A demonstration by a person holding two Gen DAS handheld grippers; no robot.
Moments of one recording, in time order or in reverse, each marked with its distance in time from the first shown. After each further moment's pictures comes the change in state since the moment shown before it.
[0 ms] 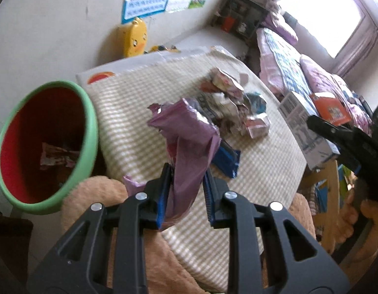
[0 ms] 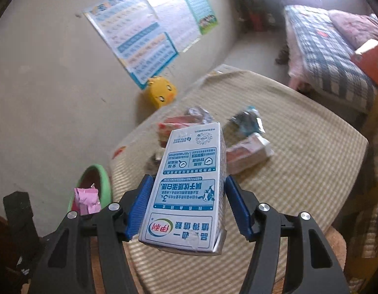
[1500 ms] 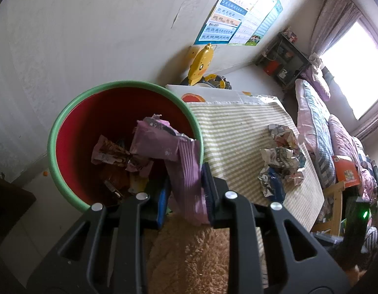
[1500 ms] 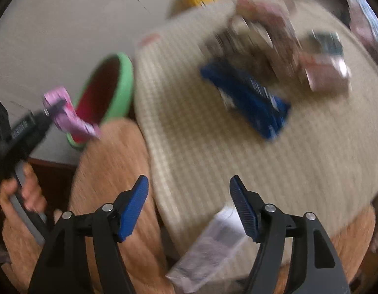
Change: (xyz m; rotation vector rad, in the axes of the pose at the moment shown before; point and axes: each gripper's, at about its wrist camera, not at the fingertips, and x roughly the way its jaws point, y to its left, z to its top) left arm -0.050 0.140 -0.004 -0.290 -0.140 0.088; right arm 0.087 0.064 -0.086 -0.183 0.541 0.036
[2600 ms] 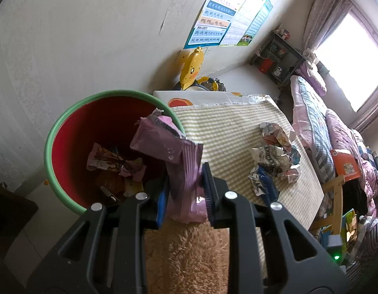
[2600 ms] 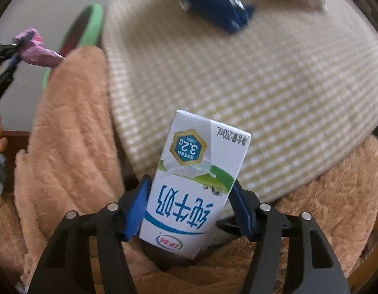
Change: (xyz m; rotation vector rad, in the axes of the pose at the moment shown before) left arm -0.006 -0.022 0.001 0.050 -0.021 -0.007; right arm 0.019 -0.022 -0.081 0.020 0.137 -0.051
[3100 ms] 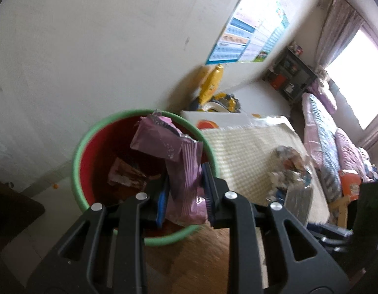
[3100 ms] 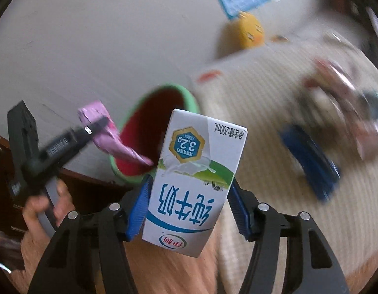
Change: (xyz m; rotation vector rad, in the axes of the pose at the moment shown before) left arm -0.009 0.049 0.029 -0.065 -0.068 0.069; right arm -0.059 0.111 0.133 -0.195 -0.334 0.219
